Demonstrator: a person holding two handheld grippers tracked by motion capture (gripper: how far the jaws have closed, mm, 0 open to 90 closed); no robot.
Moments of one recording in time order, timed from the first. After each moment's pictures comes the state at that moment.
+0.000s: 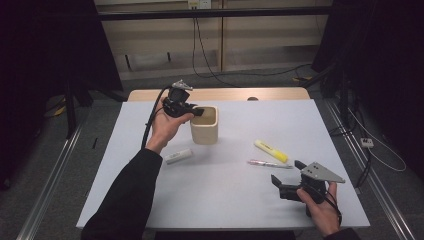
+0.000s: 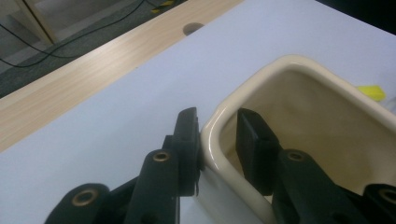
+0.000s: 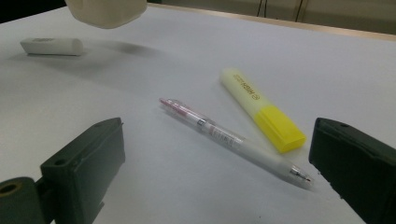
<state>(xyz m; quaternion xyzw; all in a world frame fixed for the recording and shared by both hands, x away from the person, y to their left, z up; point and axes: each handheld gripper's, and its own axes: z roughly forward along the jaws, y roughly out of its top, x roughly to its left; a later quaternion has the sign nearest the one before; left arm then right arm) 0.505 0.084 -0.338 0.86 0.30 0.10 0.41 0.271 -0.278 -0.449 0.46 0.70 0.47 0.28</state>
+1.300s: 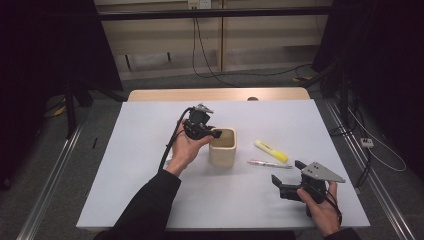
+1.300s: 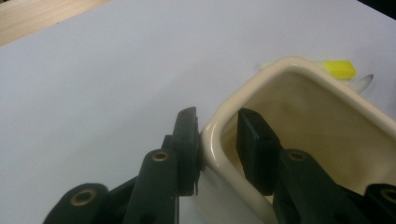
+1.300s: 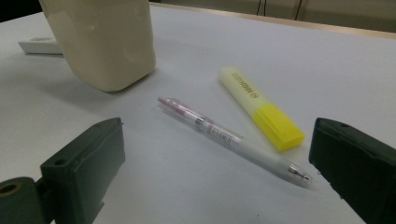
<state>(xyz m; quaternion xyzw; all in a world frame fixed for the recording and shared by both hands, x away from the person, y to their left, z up) 0.465 0.037 -0.382 0.86 0.32 0.06 0.39 0.272 -0.279 -0.450 0.47 0.70 0.46 0.28</state>
